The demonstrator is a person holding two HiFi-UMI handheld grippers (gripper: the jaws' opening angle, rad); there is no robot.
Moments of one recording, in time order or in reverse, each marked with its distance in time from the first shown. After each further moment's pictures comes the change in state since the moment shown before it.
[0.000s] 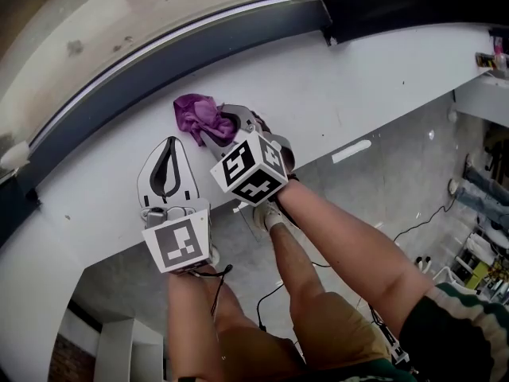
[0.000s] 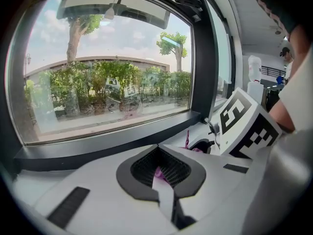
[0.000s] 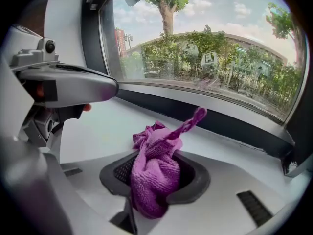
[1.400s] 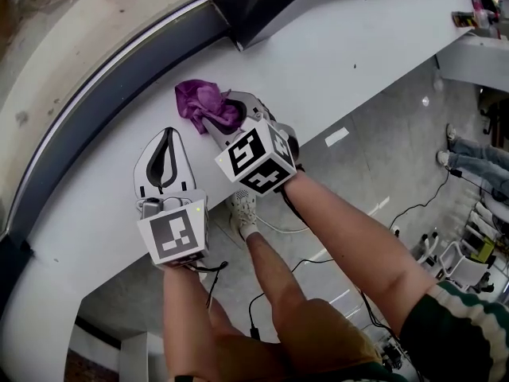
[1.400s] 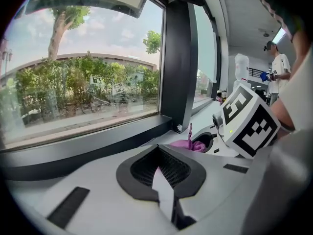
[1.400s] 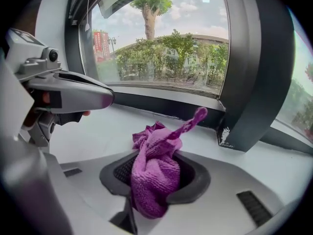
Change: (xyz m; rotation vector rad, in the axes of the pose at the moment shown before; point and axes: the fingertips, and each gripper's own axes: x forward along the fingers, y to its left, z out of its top) left arm 0.090 -0.154 0.045 0.067 0.000 -0.159; right arm -0.089 -0.156 -0.085 0.110 -0.029 -0.150
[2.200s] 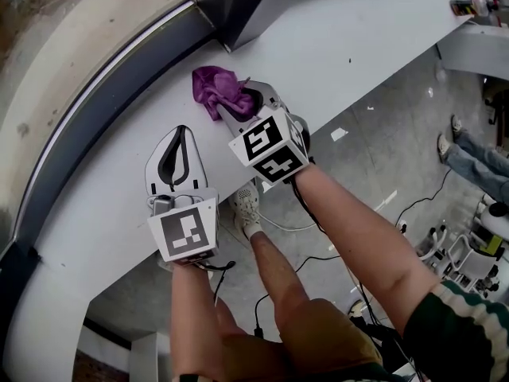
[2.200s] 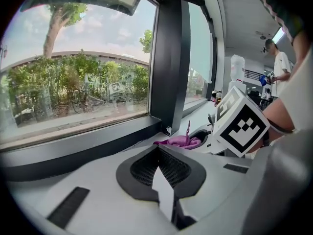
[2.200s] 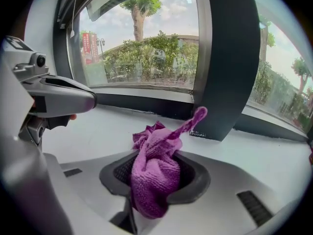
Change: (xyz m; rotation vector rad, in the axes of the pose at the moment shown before) left arm 0.014 -0.034 0.008 0.004 0.001 -0.057; right arm -0.017 -0.049 -0.019 0.082 -0.004 -0.097
